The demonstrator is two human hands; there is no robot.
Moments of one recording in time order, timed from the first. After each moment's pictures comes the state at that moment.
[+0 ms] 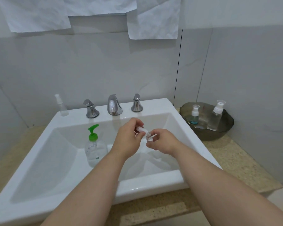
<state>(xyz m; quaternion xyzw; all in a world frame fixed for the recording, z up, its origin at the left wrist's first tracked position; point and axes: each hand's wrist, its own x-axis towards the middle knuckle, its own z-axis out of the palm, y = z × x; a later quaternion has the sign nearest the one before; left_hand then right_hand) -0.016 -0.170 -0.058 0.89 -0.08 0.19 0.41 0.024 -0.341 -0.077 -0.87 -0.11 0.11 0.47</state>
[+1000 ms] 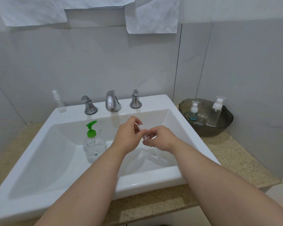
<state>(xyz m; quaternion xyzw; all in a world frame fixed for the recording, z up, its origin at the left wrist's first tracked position) -0.010 -0.175 -0.063 0.89 -0.02 0.12 0.45 0.020 -0.340 -0.074 -0.88 -0.14 0.12 0.44</state>
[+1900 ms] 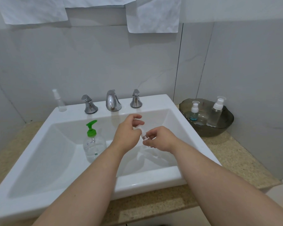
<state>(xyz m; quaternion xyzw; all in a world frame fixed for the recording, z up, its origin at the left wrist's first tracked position) -0.009 -0.173 -0.060 0.85 0.00 0.11 0.51 0.021 -0.339 -0.076 -0.88 -0.13 0.12 0.45</state>
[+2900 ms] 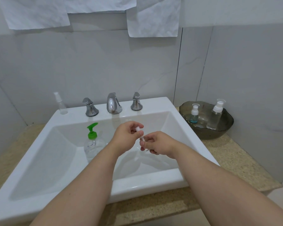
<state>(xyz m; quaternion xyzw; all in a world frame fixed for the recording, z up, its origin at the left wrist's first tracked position) -0.005 -0.161 -0.061 0.83 -0.01 0.04 0.56 0.010 -0.337 -0.069 -0.81 -0.15 0.23 0.52</state>
